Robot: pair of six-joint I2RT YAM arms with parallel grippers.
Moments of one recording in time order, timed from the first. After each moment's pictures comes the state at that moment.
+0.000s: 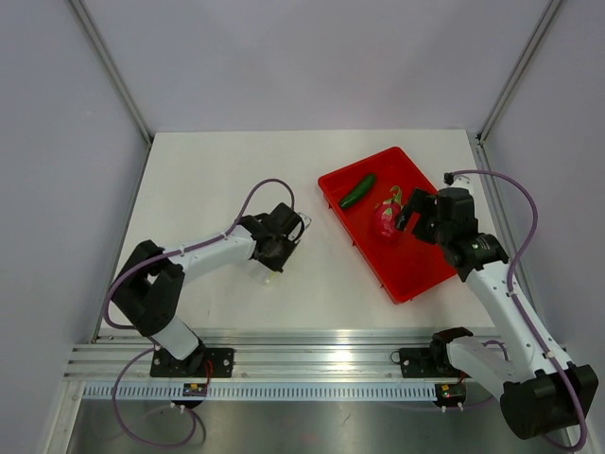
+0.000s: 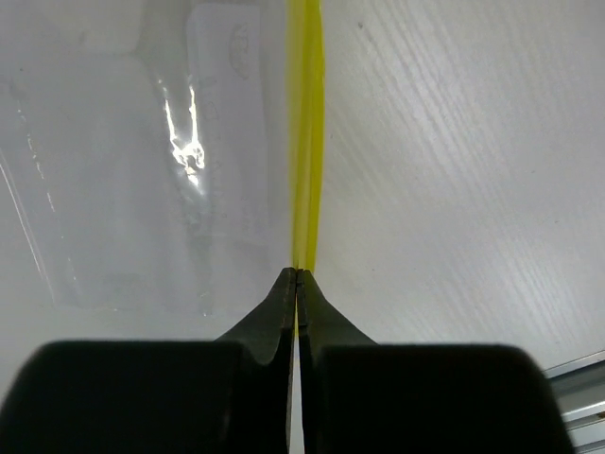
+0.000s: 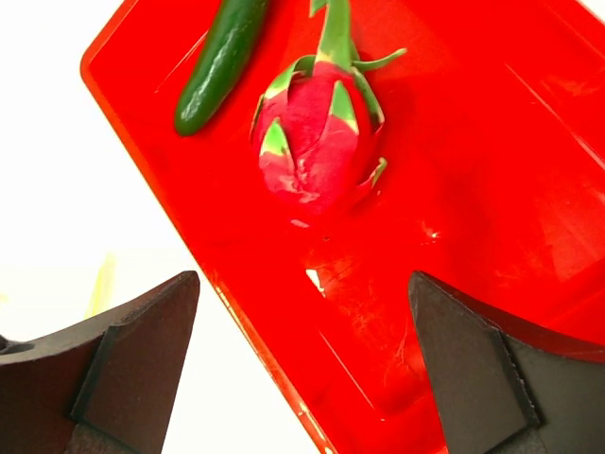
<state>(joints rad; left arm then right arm) -0.74 1.60 1.02 -0.63 -0.08 -0.11 0.23 0.96 0.88 -0.54 0.11 0.53</state>
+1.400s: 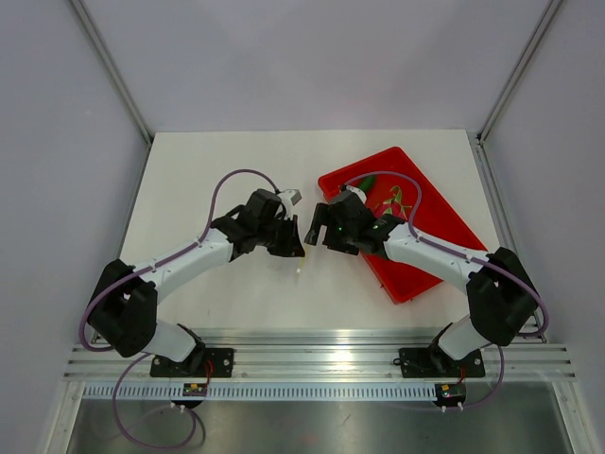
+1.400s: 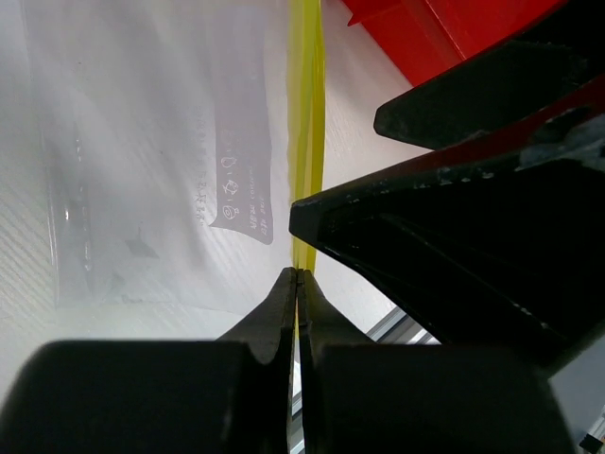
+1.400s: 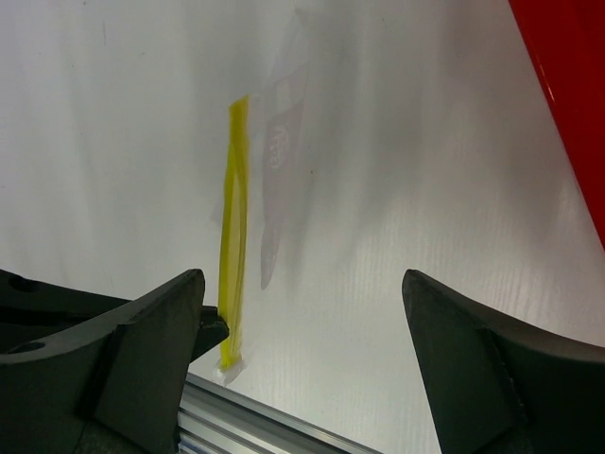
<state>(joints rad) -0.64 1.43 0.96 -0.35 0.31 -0.47 0.75 1.54 1.05 -0.34 0.07 0.87</state>
